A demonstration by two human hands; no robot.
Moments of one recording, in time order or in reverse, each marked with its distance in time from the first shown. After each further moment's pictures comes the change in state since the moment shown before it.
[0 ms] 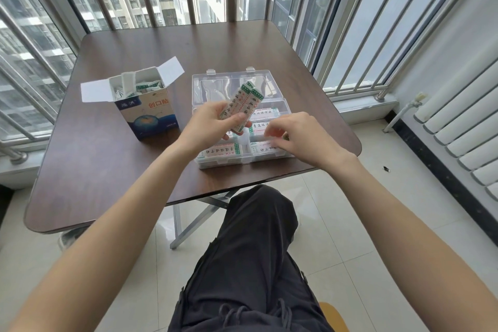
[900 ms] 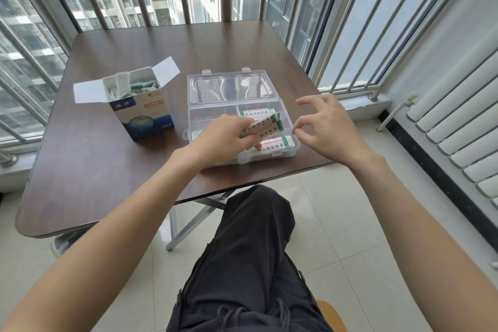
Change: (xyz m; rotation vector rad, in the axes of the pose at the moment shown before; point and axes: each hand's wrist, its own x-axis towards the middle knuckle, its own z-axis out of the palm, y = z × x) left_hand -0.003 0.008 0.021 0.617 -0.203 0.203; right_hand -0.019 0.031 -0.020 -0.251 0.103 0.154
